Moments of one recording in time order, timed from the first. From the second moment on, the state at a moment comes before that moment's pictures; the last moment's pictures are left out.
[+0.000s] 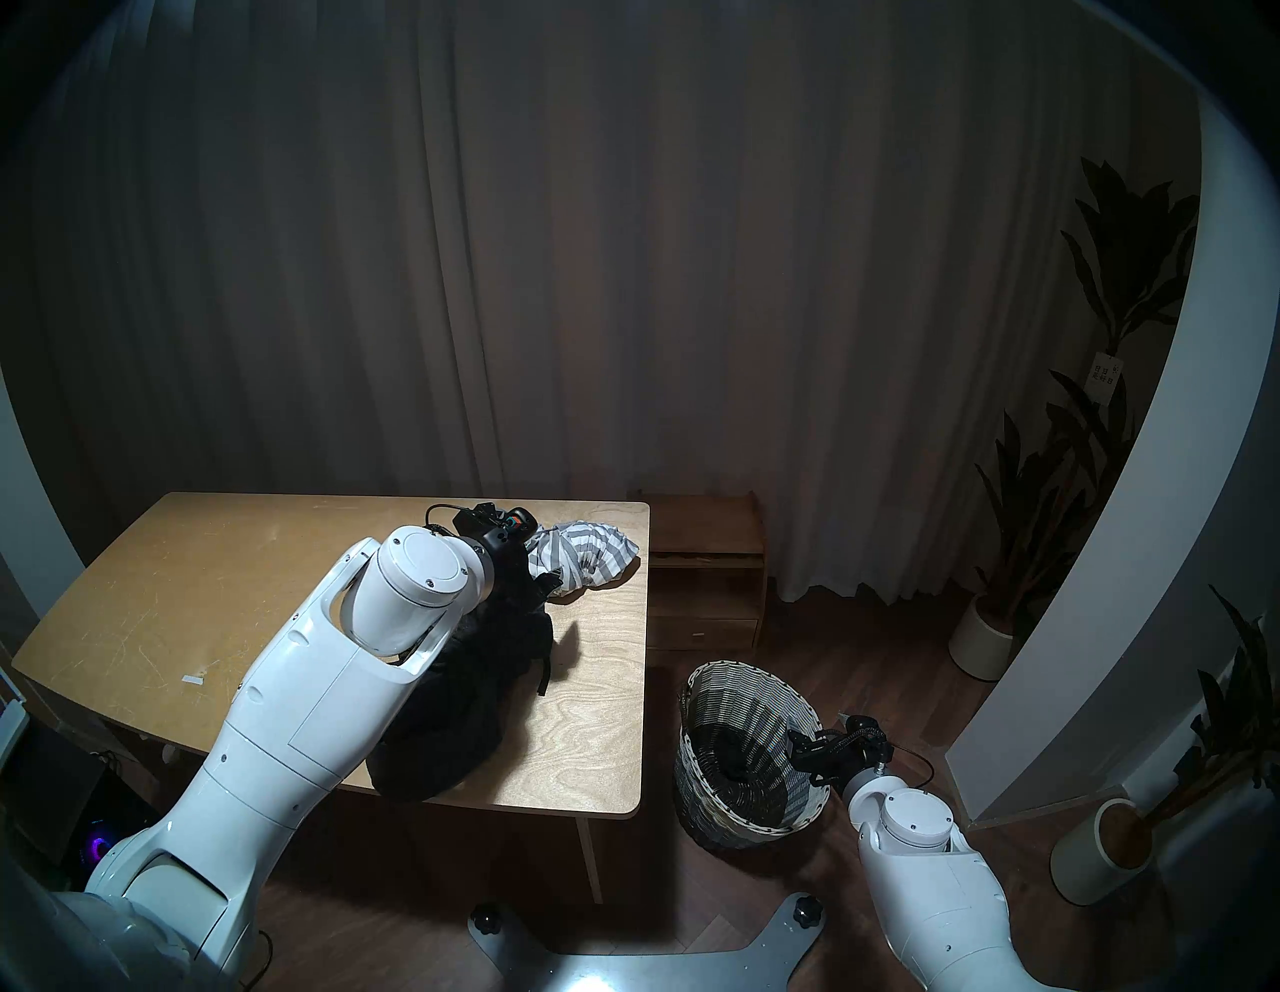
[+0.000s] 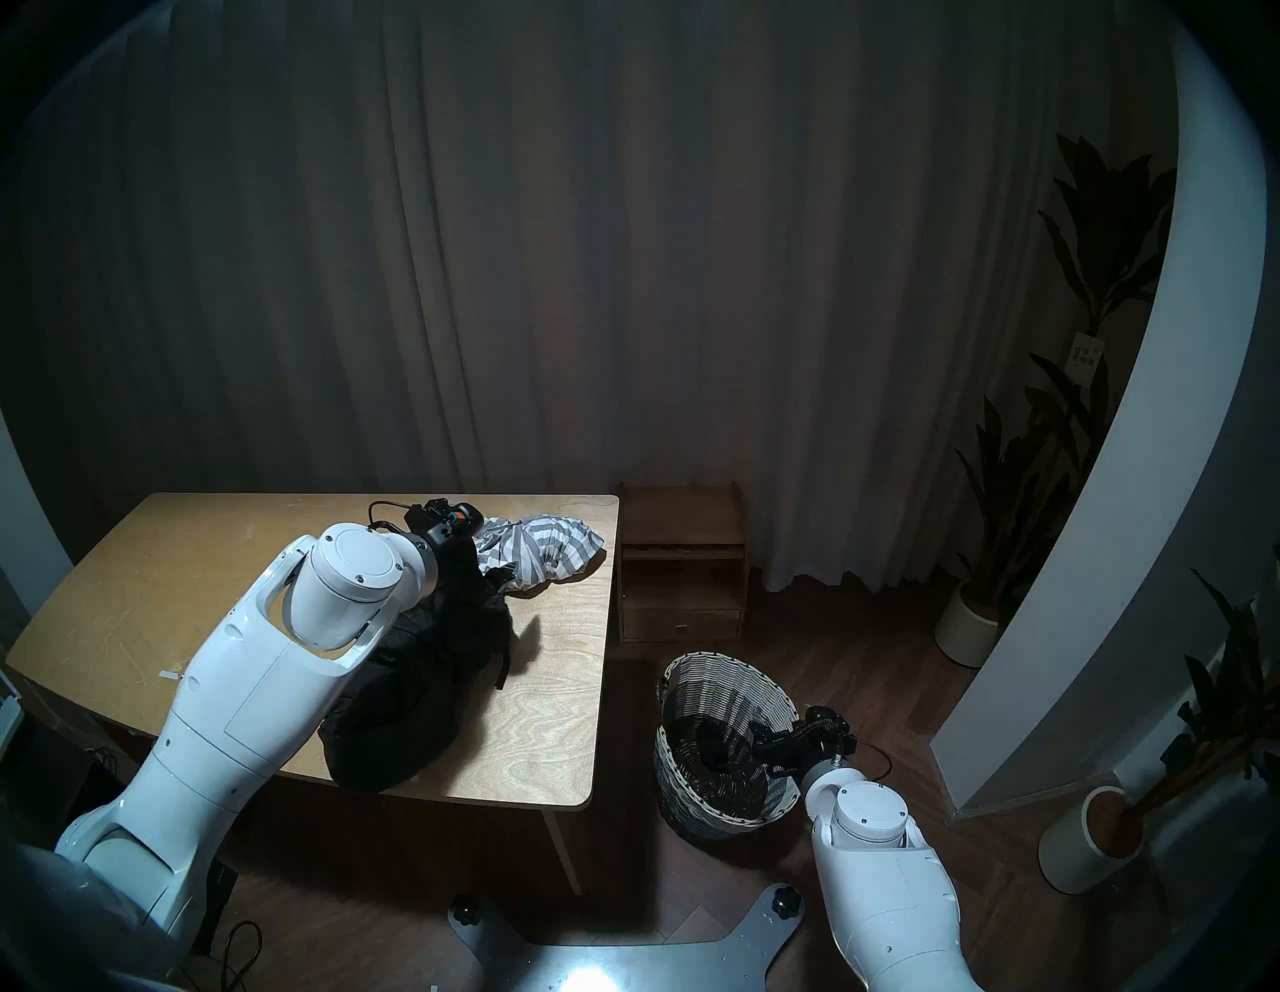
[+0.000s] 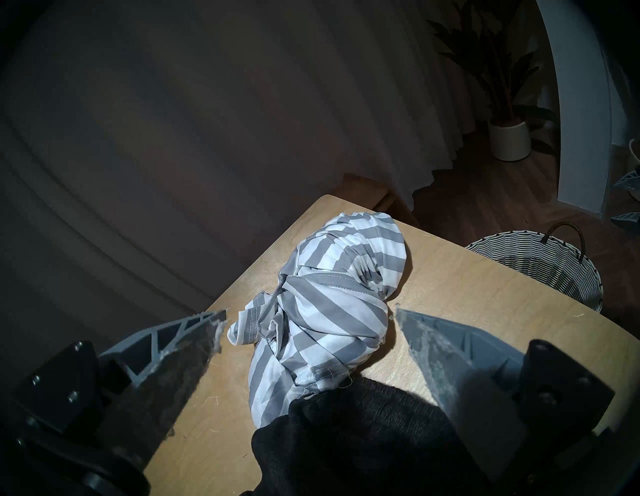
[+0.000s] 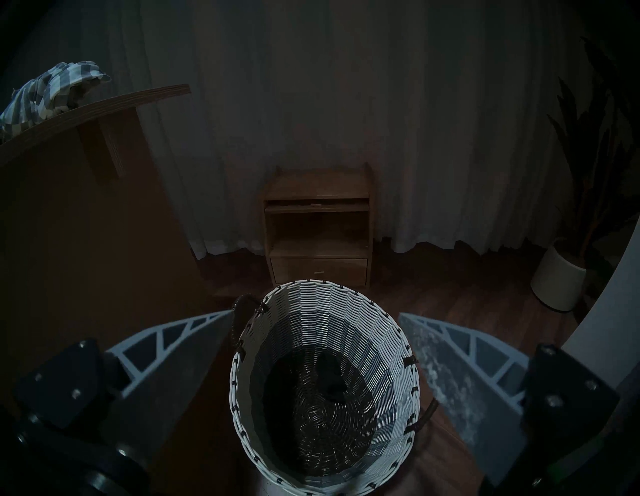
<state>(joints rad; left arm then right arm) 1.25 -1.04 -1.19 -1.65 0.15 0.58 -0.40 -1.63 -1.47 1.69 -1.07 0.10 -0.09 0.24</state>
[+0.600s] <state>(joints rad) 1.11 -1.13 -1.07 -1.42 0.22 0.57 -0.38 -1.67 -1.45 1.73 -1.08 0.11 -0.09 0.23</state>
